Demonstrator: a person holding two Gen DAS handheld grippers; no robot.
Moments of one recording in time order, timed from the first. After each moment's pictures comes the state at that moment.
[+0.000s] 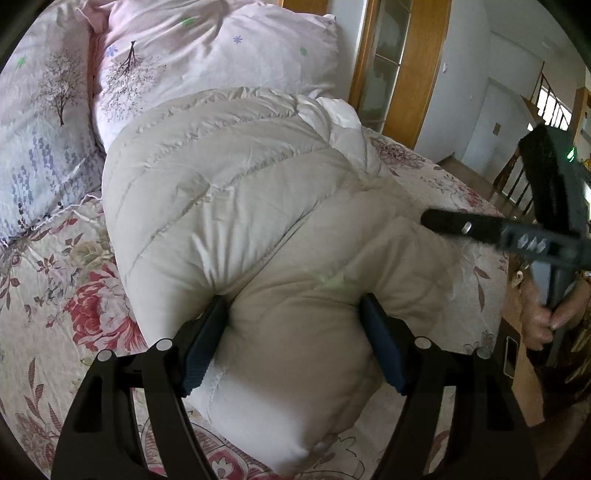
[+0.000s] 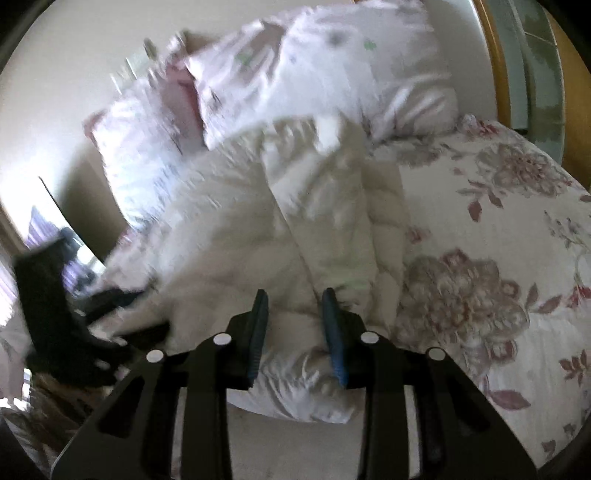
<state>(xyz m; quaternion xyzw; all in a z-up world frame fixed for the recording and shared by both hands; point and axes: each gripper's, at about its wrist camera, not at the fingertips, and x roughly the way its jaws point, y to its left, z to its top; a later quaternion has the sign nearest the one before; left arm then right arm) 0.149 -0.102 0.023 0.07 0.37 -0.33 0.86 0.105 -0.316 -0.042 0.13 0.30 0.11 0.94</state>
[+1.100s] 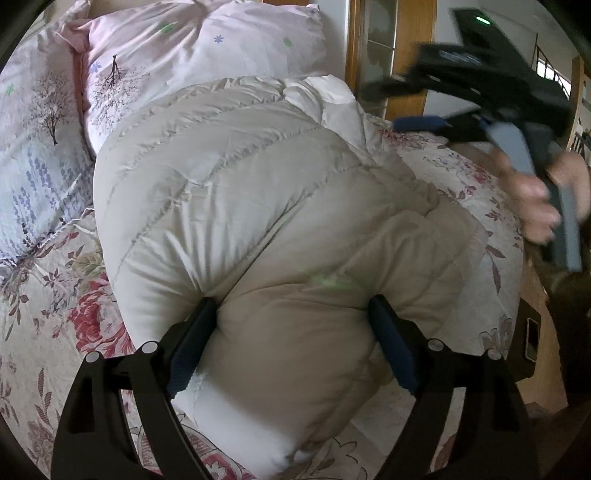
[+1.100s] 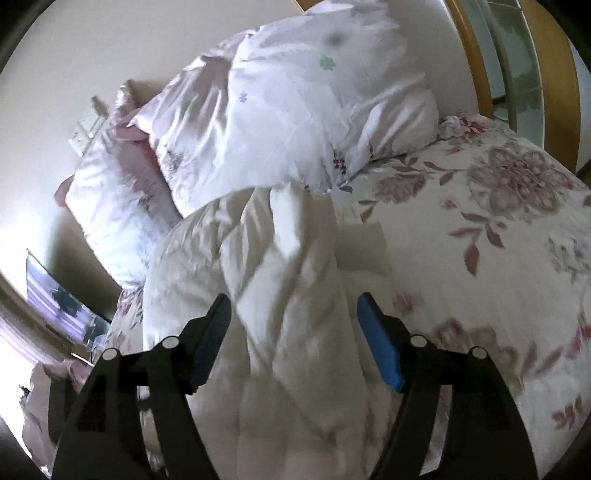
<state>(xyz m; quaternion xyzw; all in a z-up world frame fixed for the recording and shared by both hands) 0.150 -0.120 0.015 0.13 0.37 -0.31 0.87 0.182 -0.349 0.010 0.23 0.29 0.09 0.93</state>
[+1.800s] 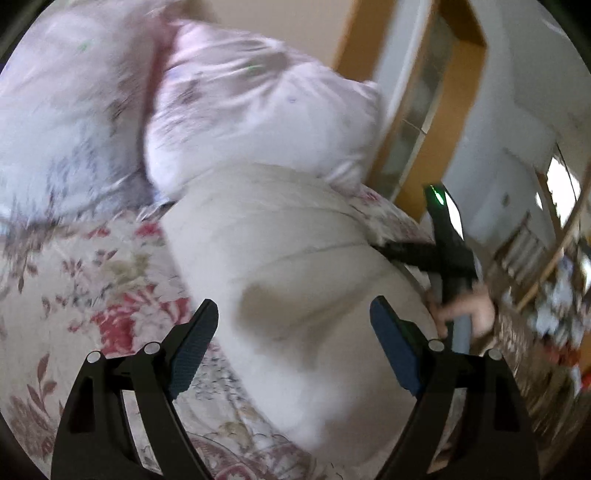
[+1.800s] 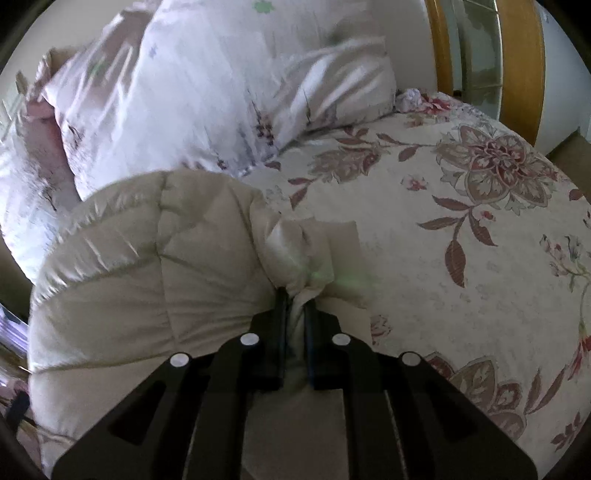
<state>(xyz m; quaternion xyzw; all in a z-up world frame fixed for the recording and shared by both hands) 0.178 -0.047 0.069 -0.06 0.33 -0.29 0.90 0.249 -0.354 -0.040 0.19 0.35 -0.04 0.92</state>
